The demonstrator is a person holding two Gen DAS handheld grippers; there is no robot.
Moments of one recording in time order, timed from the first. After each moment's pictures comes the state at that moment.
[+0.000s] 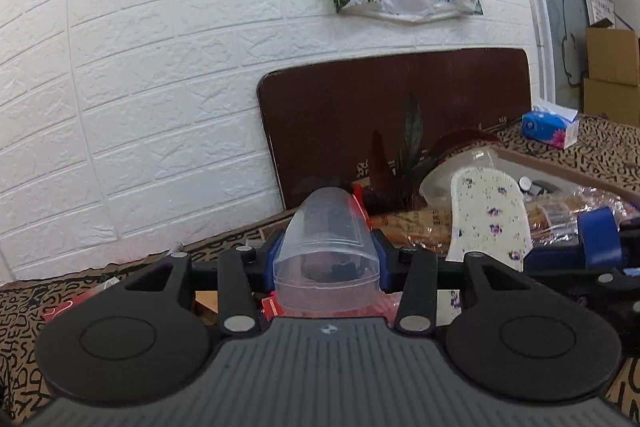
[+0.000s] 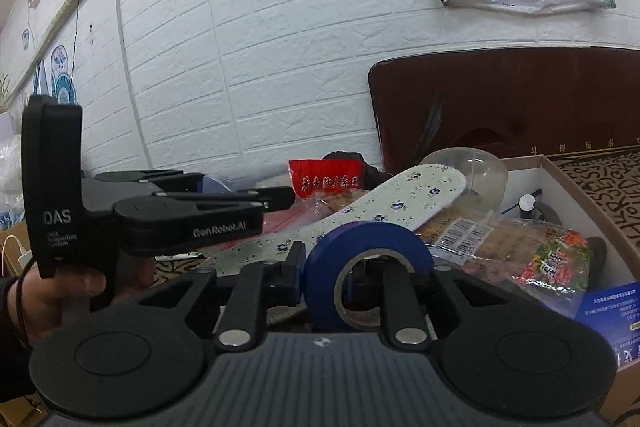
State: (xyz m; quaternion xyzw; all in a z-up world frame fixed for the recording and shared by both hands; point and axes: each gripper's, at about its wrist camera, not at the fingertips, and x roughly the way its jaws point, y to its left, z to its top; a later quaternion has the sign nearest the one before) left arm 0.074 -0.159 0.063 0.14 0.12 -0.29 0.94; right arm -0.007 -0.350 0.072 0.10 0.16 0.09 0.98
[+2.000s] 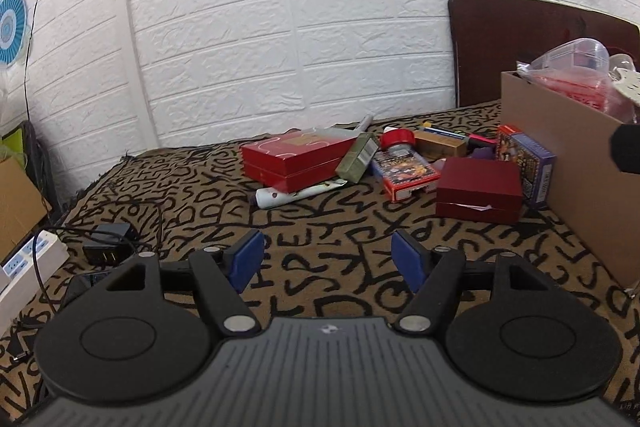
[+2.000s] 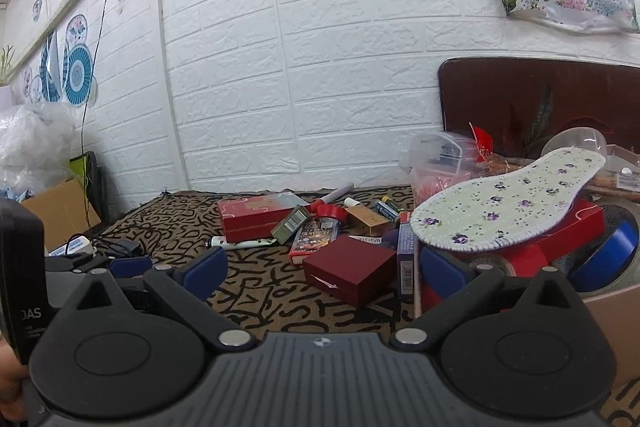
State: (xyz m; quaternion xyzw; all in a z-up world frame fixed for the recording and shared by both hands) left arm 0.075 0.007 0.017 0.10 0.20 -0.13 0.96; right arm -0.021 -0.186 0.058 0.08 0.14 0.06 0.99
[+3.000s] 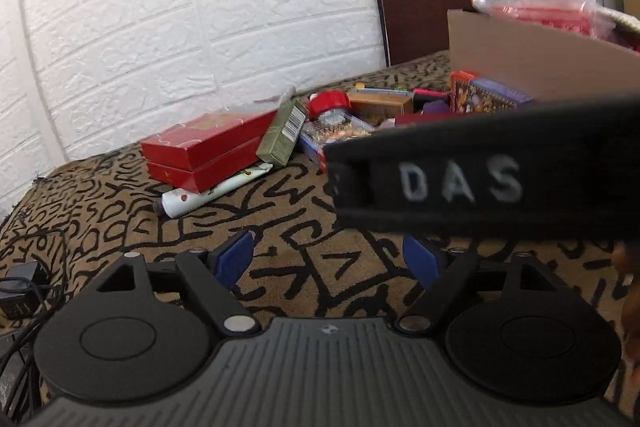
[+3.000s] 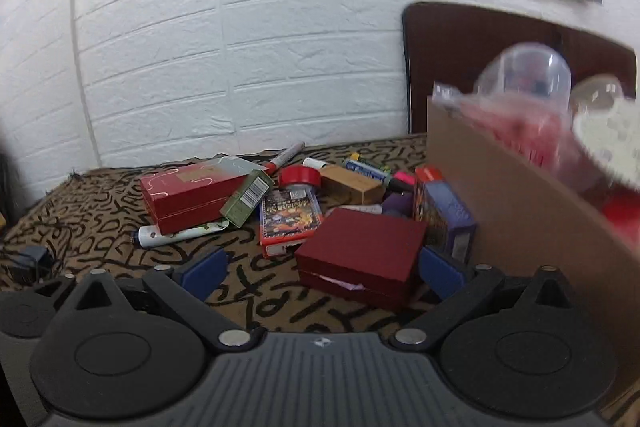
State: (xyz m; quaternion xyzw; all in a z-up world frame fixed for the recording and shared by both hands) left arm 0.129 -0.003 -0.016 0.17 0.23 -0.26 0.92; right arm 0.086 -0.117 0.014 0.10 0.21 -0.10 0.97
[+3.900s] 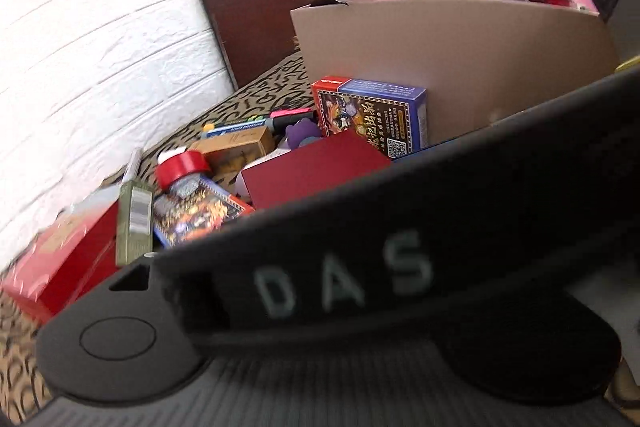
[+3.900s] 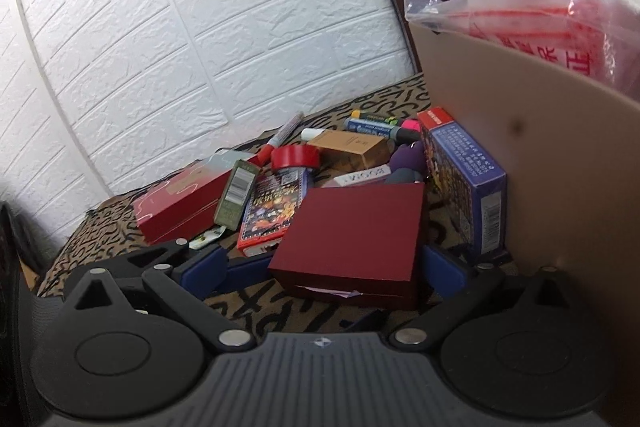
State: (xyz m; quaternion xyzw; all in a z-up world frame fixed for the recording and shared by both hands) left arm 0.138 -0.042 -0.026 0.25 0.20 -0.47 0.82; right arm 0.113 -0.158 0.001 0.22 0.25 -0.04 0.94
